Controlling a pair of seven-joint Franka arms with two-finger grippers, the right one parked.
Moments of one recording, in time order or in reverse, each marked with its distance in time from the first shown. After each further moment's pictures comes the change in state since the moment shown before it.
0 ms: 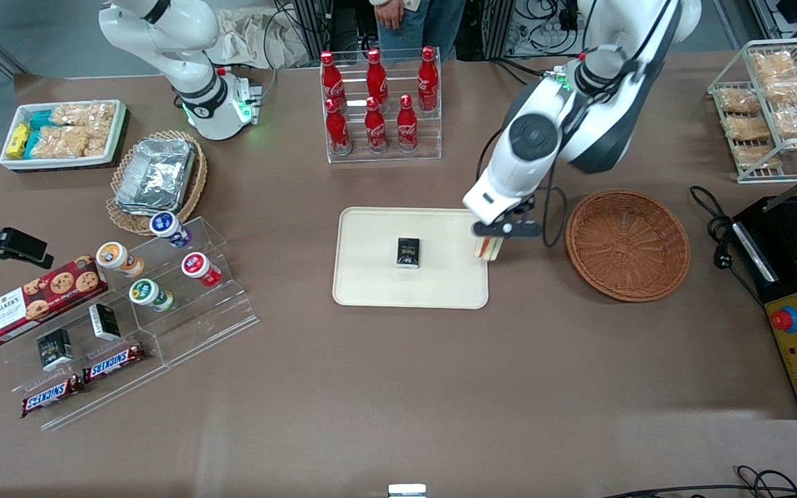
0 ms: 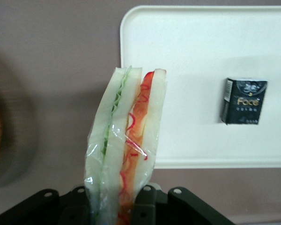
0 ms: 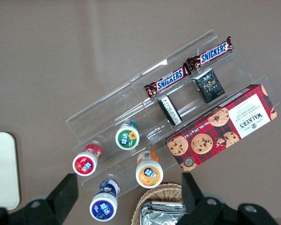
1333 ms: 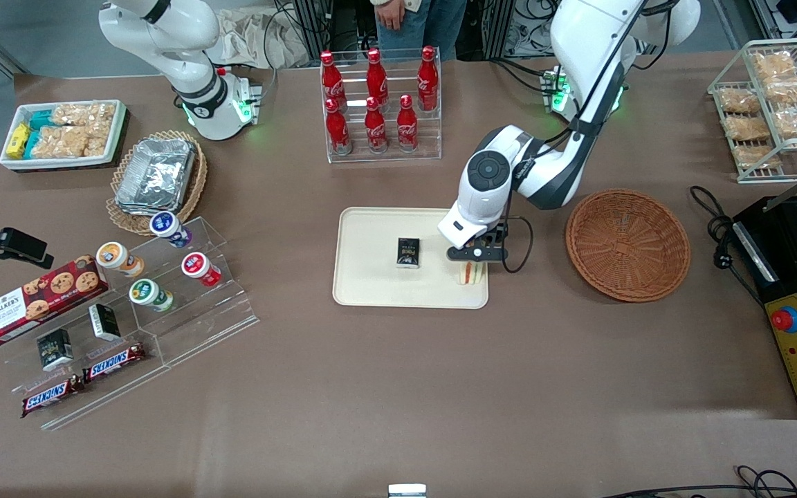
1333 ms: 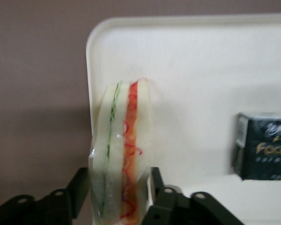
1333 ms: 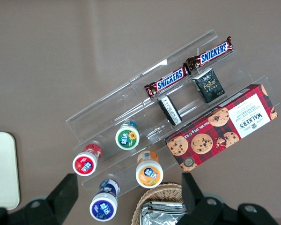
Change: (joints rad) arm -0.070 0.170 0.035 0.027 0.119 0.238 -0.089
